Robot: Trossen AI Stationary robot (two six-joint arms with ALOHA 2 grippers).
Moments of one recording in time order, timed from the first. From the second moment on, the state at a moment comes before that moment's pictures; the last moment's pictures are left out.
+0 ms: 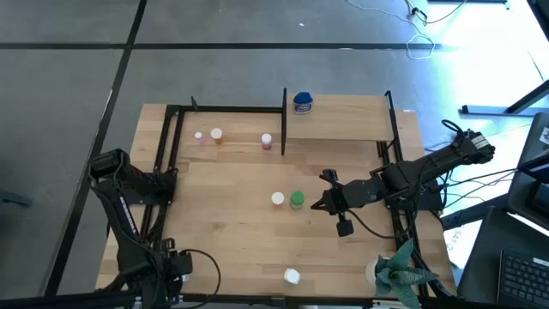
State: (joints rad) left arm -1.14 1.66 1.26 -0.92 -0.12 -1.44; right arm 0.40 1.25 1.06 -0.48 0.20 0.05
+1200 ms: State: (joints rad) left arm -1.14 1.66 1.26 -0.92 -0.10 -1.47; right arm 0.40 1.25 1.06 -0.48 0.20 0.05
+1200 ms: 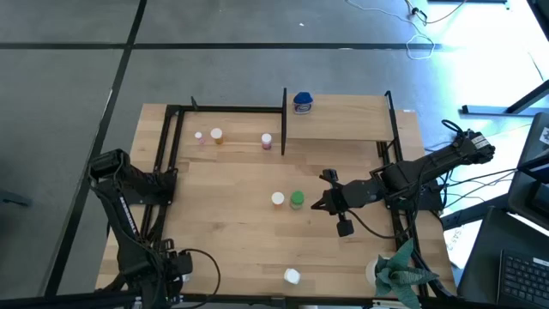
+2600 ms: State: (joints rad) left arm -1.10 1.73 1.26 -0.91 -0.06 -1.46; right arm 0.40 1.25 1.06 -0.48 0.20 0.04
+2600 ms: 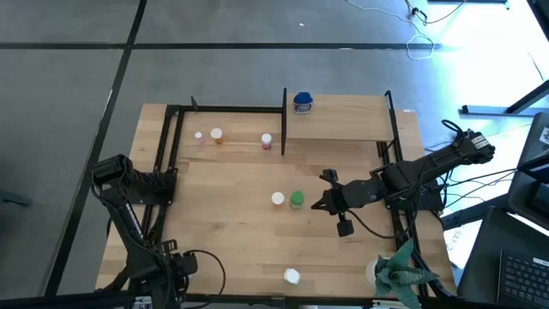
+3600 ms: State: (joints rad) left arm -0.73 1.57 1.43 -1.13 -0.13 -0.95; right arm 0.40 1.25 1.06 -0.49 0.20 0.04
